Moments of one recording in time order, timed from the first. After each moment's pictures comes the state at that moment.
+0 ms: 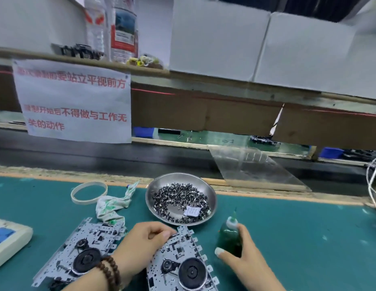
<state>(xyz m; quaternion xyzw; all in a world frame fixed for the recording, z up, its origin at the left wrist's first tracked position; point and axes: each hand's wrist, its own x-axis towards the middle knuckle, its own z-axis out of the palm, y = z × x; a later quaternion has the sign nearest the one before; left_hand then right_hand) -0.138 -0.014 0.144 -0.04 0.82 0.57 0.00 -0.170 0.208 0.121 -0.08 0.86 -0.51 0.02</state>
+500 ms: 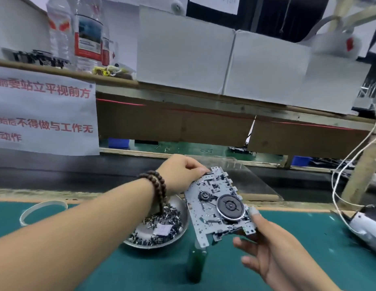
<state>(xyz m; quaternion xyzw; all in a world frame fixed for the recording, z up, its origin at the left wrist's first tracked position) -0.229 0.070 0.276 0.12 0.83 0.54 -0.04 -0.151 0.250 0.231 0.02 0.57 -0.81 0.09</state>
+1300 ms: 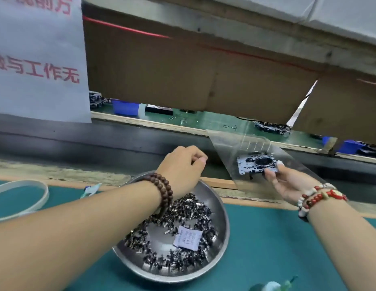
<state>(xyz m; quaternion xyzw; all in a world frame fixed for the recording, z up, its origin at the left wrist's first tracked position) -0.336 0.023 0.181 0.06 0.90 0.42 -0.12 -0.416 0.265 0.174 0.20 0.55 -0.81 0.00</state>
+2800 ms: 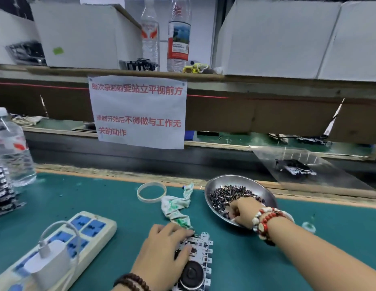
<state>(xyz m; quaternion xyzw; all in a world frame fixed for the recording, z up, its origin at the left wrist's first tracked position) -0.103 -0.101 0.123 0.00 0.97 0.23 -0.11 -0.246 0.081 0.176 -0.35 0.92 0.20 0.02</state>
